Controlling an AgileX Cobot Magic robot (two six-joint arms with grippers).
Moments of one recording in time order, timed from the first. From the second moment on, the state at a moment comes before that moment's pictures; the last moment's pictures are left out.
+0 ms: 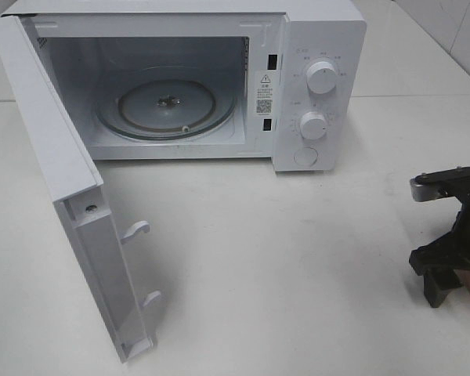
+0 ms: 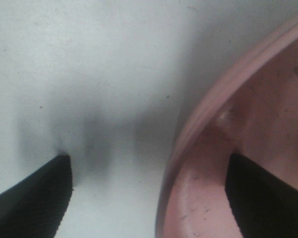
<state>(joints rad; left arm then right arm) 0.00 0.00 -0.50 0.00 1.04 0.04 0.07 1.77 -0.74 -0.14 0.59 0.05</state>
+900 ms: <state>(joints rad) 0.00 0.00 -0.50 0.00 1.04 0.04 0.09 1.76 -0.74 -0.25 0.61 0.18</state>
